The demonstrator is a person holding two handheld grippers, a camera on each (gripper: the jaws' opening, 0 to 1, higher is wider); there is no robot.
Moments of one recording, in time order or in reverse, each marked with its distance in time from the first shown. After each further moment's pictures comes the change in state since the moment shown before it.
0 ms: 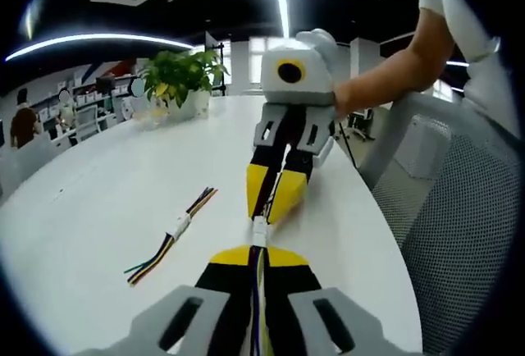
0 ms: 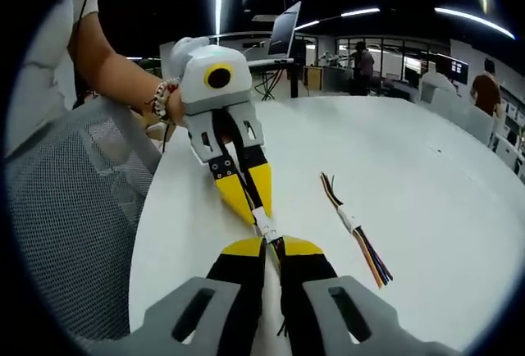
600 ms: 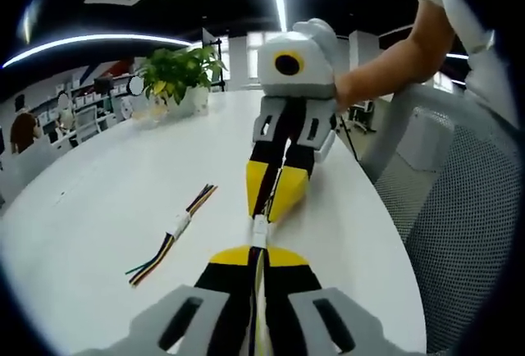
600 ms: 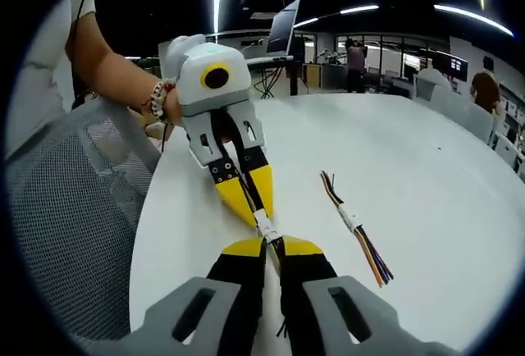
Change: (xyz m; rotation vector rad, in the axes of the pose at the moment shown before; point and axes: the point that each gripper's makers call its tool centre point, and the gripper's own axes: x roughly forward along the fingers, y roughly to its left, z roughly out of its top) left arm 0.003 0.004 0.000 0.030 0.024 0.031; right arm -0.002 -0.004 0.000 -0.011 0.007 -0.023
